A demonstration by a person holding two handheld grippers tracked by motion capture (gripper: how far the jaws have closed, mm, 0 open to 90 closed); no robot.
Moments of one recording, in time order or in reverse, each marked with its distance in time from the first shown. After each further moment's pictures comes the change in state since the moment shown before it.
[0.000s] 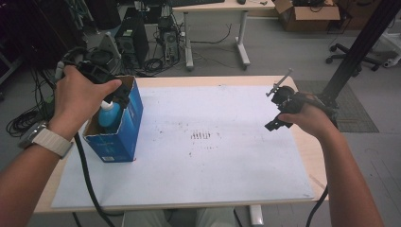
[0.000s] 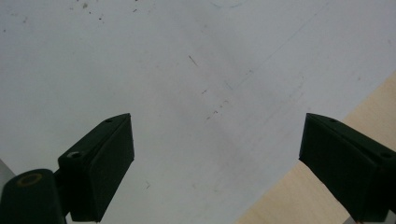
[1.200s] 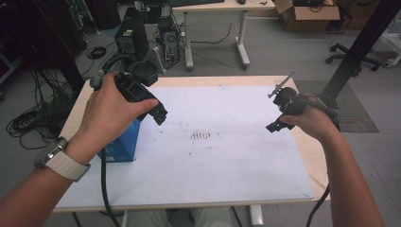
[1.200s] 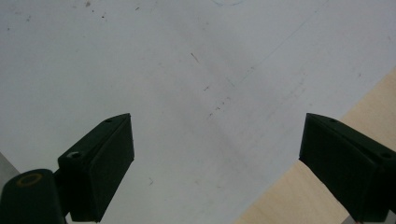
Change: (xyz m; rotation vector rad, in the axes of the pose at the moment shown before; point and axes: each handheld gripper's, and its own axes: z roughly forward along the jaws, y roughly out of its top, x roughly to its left) left arm -0.087 -0.011 -0.006 -0.034 -0.071 0.305; right arm 0.003 -0.005 -0.003 -0.008 -0.004 0.009
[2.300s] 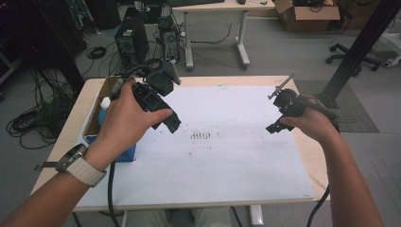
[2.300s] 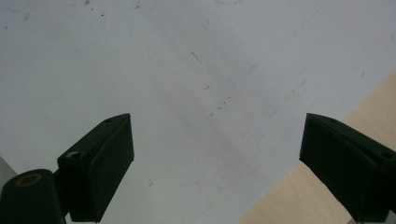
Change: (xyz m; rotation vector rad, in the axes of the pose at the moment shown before) left arm -0.019 0.006 0.021 -0.007 -0.028 0.058; right arm 0.000 -0.004 0.004 -0.006 0.001 -0.005
